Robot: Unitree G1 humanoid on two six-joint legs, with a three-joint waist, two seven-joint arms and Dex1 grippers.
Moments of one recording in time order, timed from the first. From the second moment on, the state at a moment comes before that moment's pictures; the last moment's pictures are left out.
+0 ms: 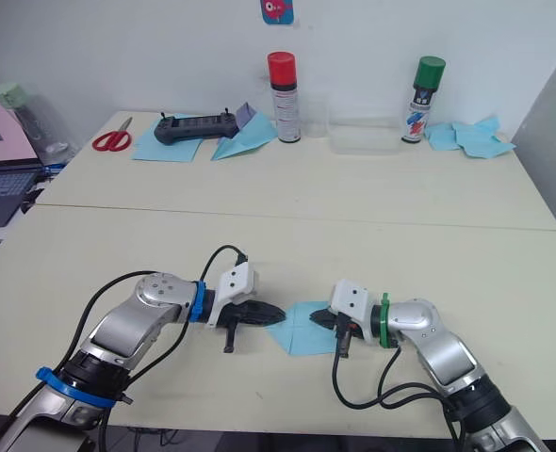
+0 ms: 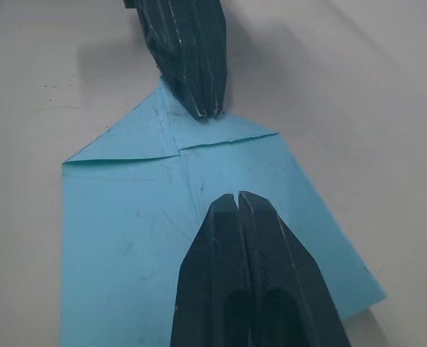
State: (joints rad) left arm -0.40 0.65 -0.32 -0.05 -0.24 0.43 -1.16; right arm -0.26 -0.50 0.38 -0.14 0.11 0.28 0.92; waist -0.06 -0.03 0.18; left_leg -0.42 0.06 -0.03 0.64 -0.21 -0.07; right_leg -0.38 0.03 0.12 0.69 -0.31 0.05
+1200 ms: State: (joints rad) left arm -0.14 0.90 0.07 -0.32 -0.48 0.56 -1.16; right arm -0.26 -0.51 0.21 -0.27 0.43 0.53 0.99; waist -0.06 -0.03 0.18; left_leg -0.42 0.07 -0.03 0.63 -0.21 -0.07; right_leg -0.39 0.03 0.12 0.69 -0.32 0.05
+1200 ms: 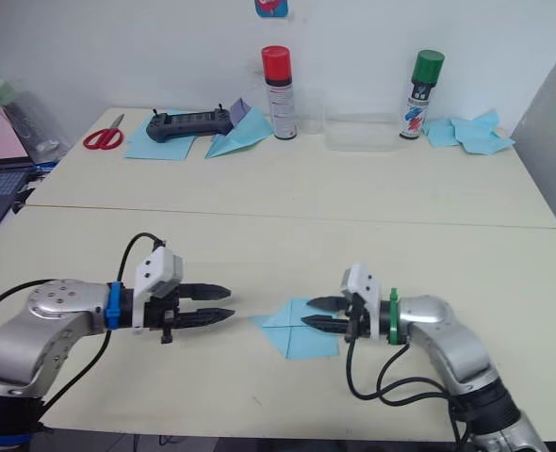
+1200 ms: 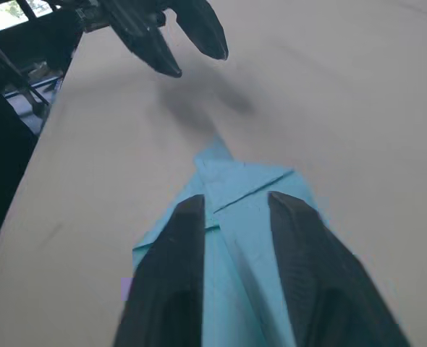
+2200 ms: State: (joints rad) left arm -0.13 0.94 0.06 -0.42 -0.55 0.61 -1.17; right arm -0.33 -0.46 0.18 -0.15 0.54 0.82 0.95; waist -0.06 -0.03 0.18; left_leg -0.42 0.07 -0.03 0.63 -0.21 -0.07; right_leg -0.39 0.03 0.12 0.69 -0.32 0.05
